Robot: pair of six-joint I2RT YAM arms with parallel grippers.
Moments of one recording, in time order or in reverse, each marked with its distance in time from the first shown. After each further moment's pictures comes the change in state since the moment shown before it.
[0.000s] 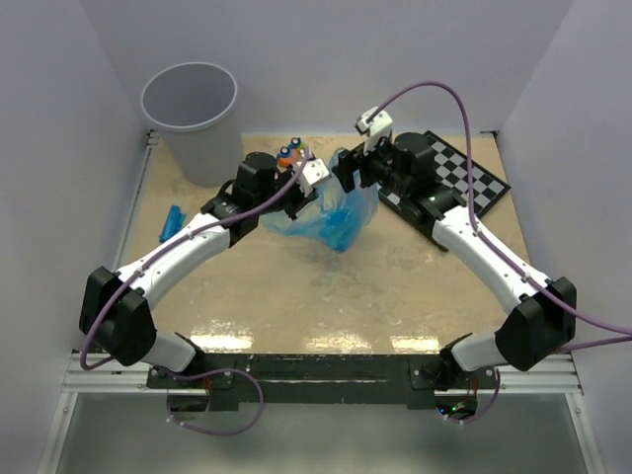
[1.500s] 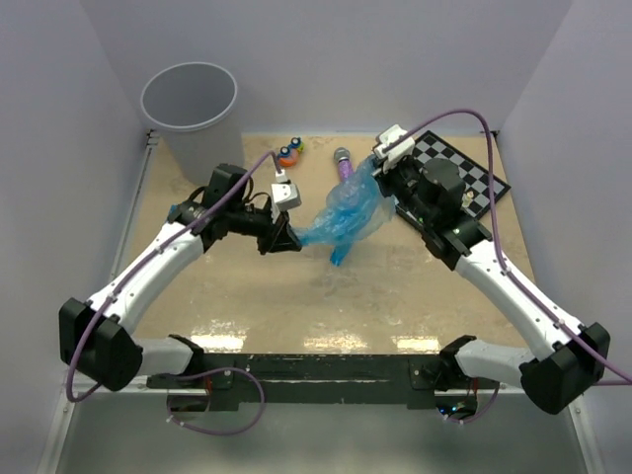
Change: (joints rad) left arm 0.130 -0.174 -0.066 -0.465 0.528 -0.056; right arm 0.002 -0.261 -0.195 0.101 0.134 -0.230
